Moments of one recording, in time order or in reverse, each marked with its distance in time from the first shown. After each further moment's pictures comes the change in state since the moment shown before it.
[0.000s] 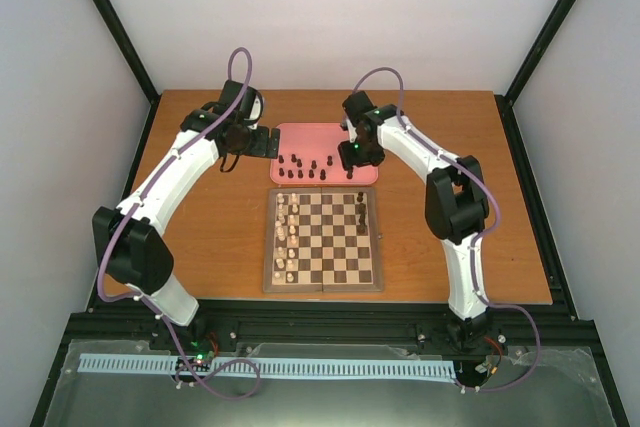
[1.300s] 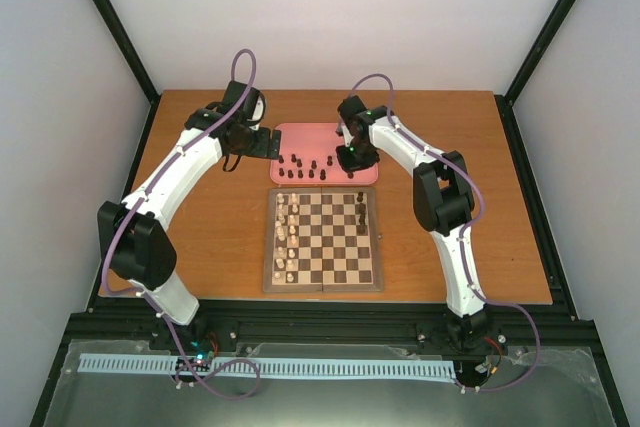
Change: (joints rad) left arm 0.000 0.034 0.007 0.000 -0.014 0.005; right arm -0.003 0.149 0.121 -0.051 -0.047 -0.021
